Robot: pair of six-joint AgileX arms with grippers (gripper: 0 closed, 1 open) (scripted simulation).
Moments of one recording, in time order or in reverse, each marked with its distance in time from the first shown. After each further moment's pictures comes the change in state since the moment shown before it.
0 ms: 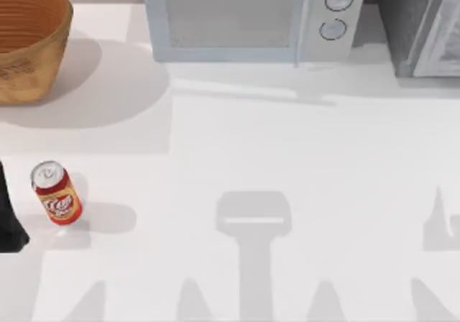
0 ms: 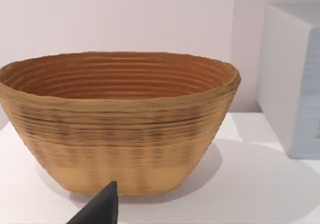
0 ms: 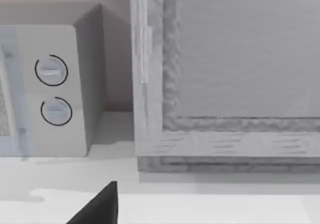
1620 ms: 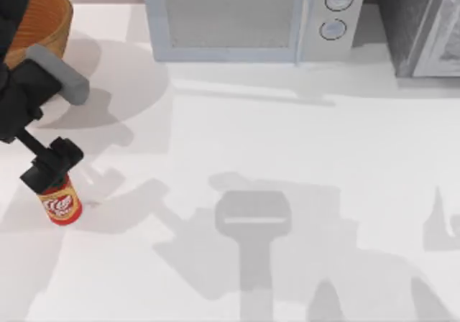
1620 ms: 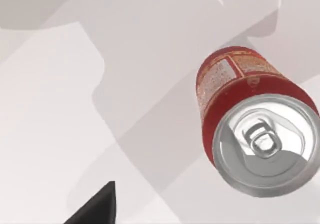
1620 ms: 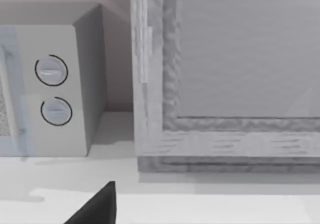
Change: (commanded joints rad) left arm -0.152 1.638 1.260 -1.085 0.002 0.595; right arm 0.000 0.000 0.000 0.000 0.000 0.000
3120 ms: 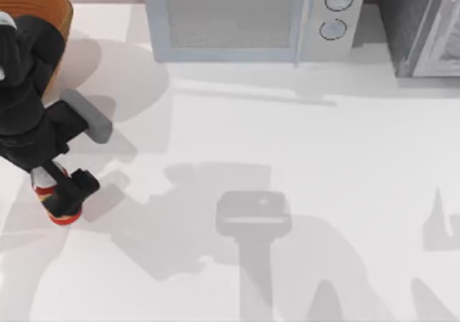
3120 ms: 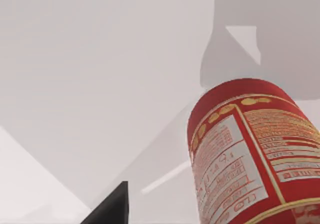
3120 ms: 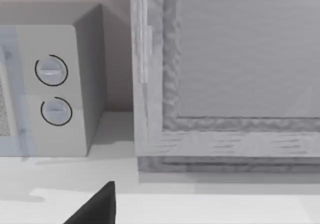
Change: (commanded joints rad) left arm -0.013 0.176 -0.083 0.152 -0.001 0.049; right arm 0.000 0.000 0.000 0.000 0.000 0.000
